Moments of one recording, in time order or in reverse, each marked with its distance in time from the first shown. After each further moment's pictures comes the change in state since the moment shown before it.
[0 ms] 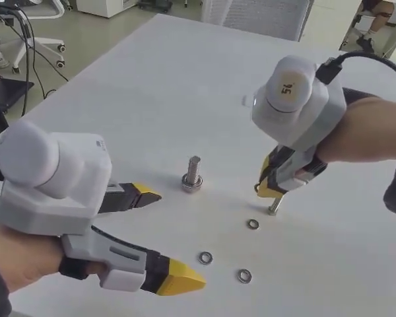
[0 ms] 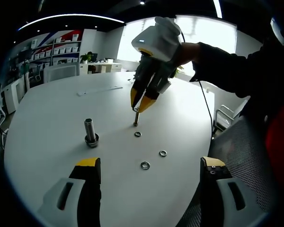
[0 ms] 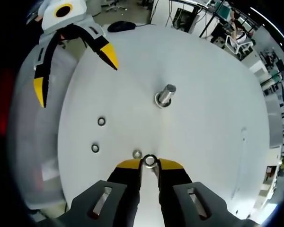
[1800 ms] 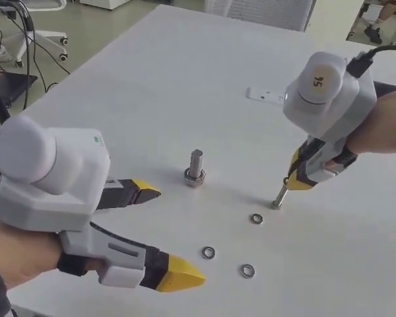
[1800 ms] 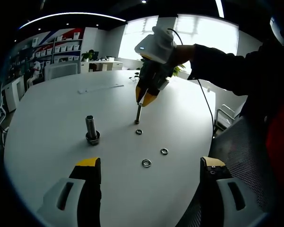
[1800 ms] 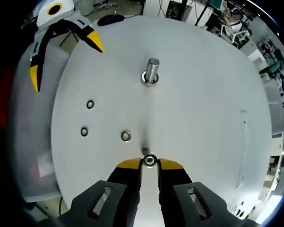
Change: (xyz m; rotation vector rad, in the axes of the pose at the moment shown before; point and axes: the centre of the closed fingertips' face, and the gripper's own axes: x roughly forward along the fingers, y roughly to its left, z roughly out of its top) left arm 0.001 0.002 -0.006 -0.012 0.014 0.008; right arm 0.007 -0.013 -0.037 0.057 0.050 0.011
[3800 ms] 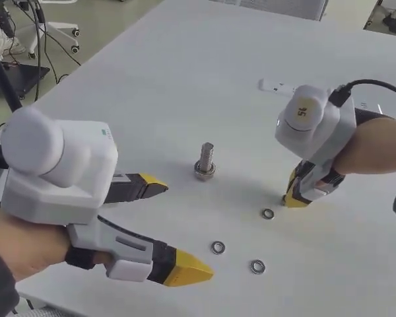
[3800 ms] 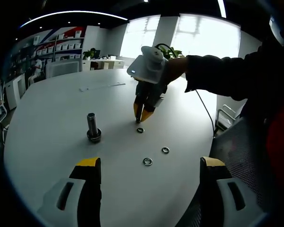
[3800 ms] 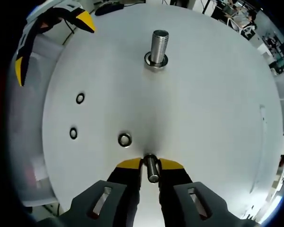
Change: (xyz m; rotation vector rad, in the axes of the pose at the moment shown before) left arm -0.001 0.002 -0.002 -0.015 0.008 0.009; right arm 0.053 0.009 -0.007 0.015 0.034 0.078
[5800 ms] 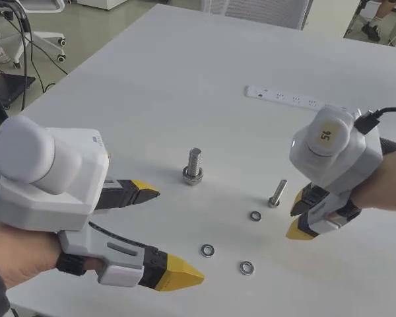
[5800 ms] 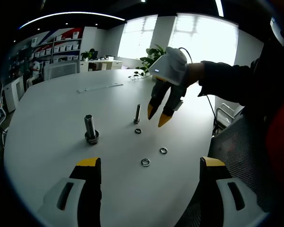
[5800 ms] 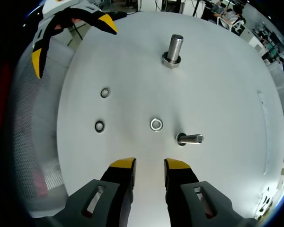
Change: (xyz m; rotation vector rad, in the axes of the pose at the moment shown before) left arm -0.001 -0.004 0.001 0.019 0.000 -0.011; right arm -0.014 0.045 -0.019 0.094 -0.080 0.002
